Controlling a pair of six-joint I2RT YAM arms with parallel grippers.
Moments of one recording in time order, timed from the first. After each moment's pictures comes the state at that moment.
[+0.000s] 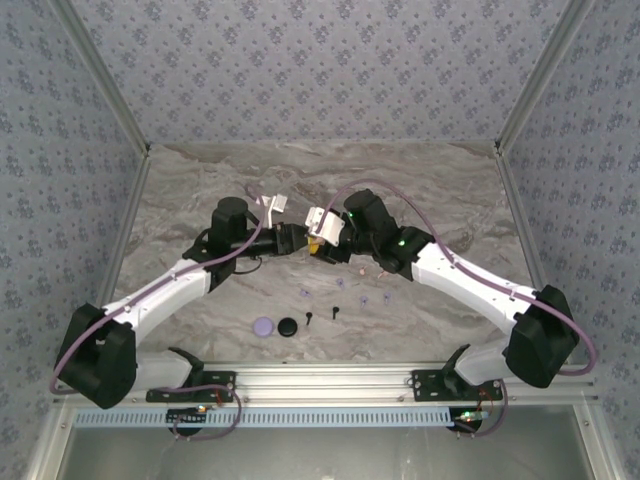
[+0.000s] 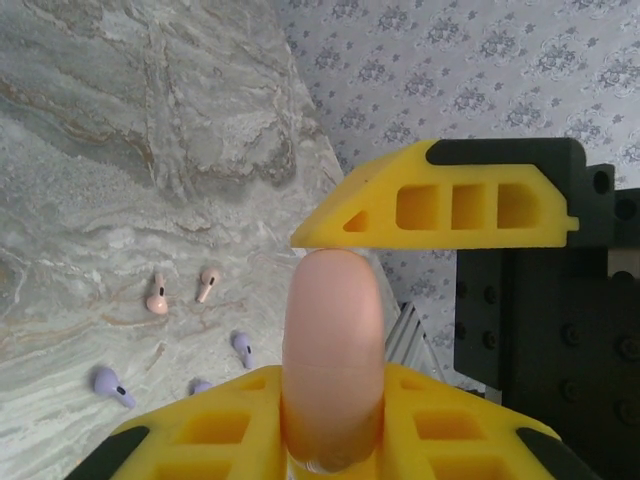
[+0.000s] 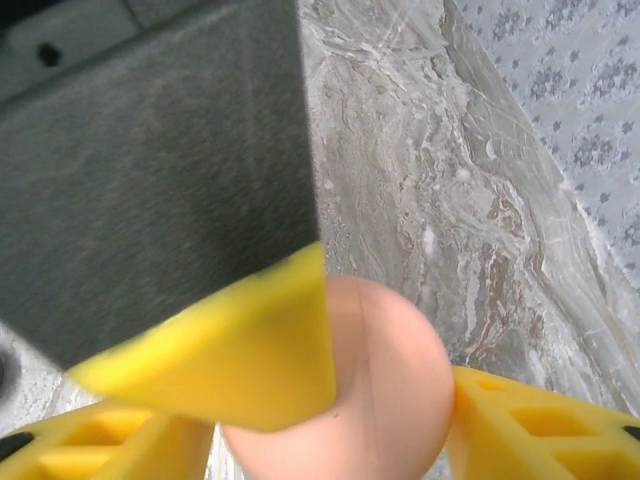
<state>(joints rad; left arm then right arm) -0.52 1.26 0.76 0.16 0.72 -0.81 0.78 1.37 1.09 -0.29 -0.17 -0.53</state>
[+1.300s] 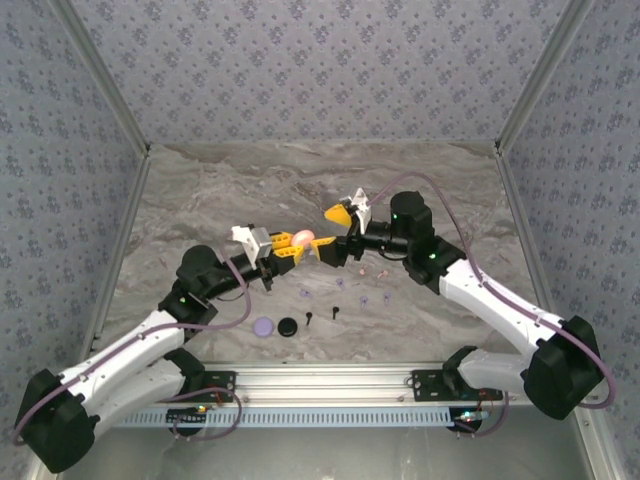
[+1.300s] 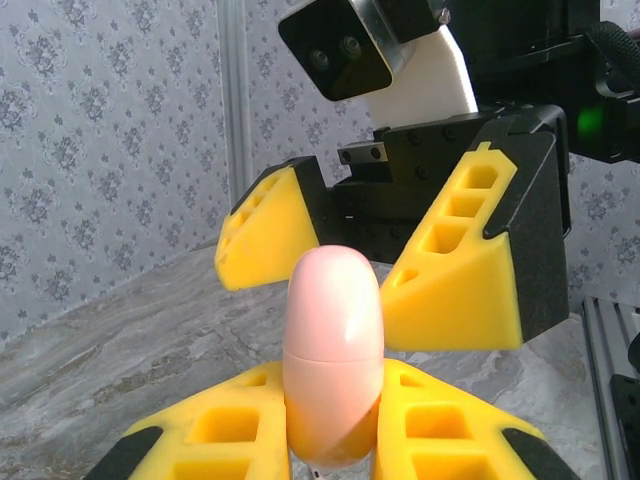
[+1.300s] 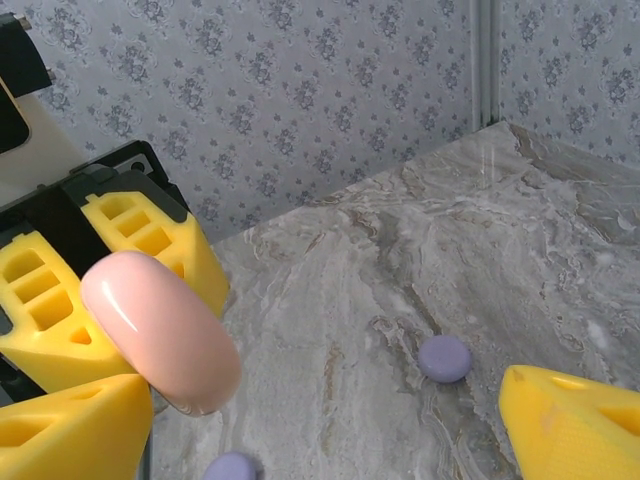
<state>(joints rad) -0.68 0.85 0.47 0.46 0.45 -0.07 0.63 1.20 0.88 0.10 -0.62 0.09</state>
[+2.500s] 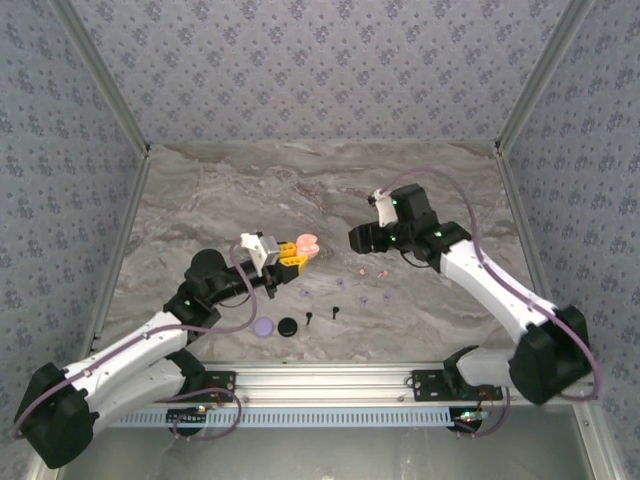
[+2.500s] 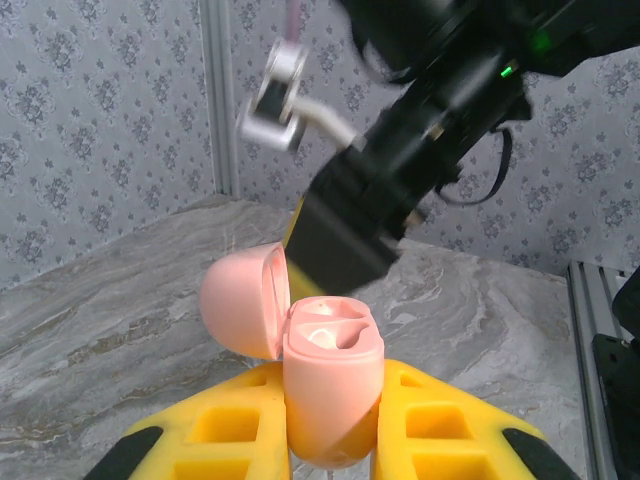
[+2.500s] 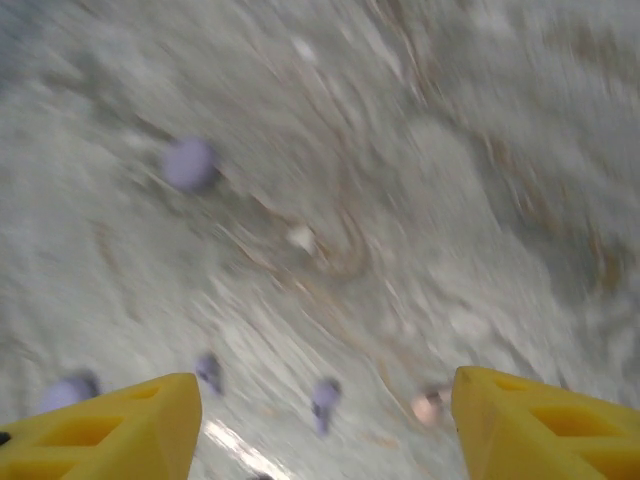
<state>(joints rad) -0.71 0.87 0.43 0.45 0.44 -0.05 0.49 1.33 1.01 -0.52 -0.24 0.21</state>
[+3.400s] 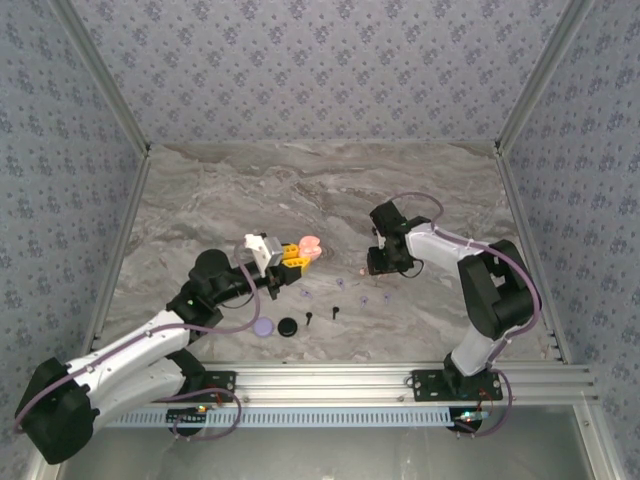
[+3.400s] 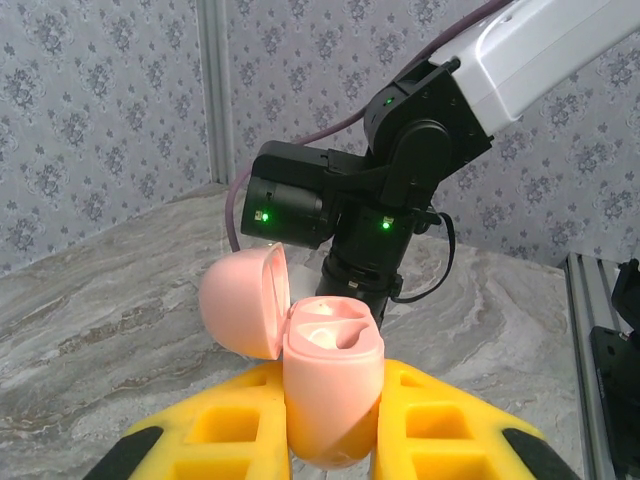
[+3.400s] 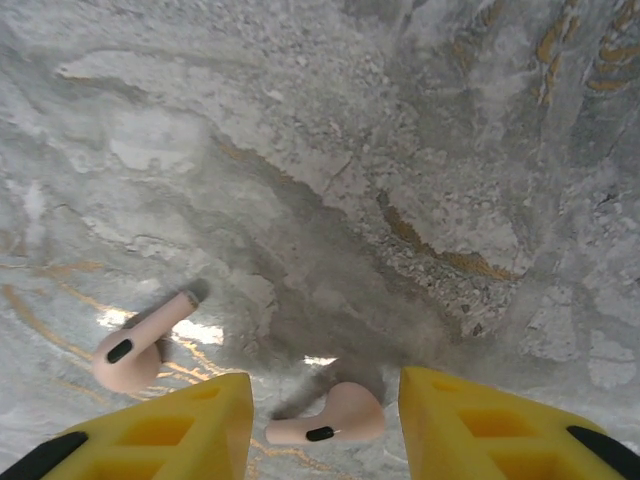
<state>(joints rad) -0.73 0.89 0.43 0.45 0.43 -0.05 0.46 1.69 0.99 -0.63 0.00 0.29</state>
